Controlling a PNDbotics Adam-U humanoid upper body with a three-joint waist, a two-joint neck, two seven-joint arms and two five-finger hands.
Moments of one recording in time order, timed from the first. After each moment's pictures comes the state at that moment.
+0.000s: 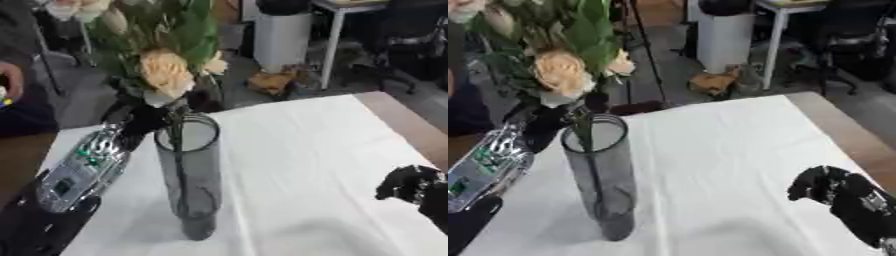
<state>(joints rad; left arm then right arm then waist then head) -0.70 0.52 -0.35 -1.60 0.32 0.25 0.05 -0.34 -0.33 -0.12 -1.48 -0.34 -0.06 0.71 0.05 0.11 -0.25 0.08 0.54</state>
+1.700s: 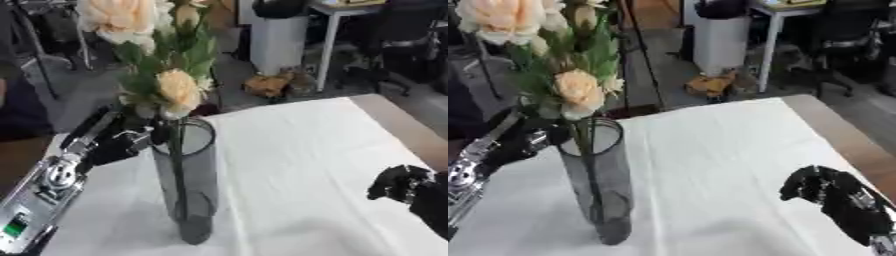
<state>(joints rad) -0.54 0.54 -0.26 -1.73 0.01 0.31 -0.05 -0.34 -0.33 -0.12 -1.48 -0.34 -0.06 0.71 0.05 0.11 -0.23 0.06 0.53</state>
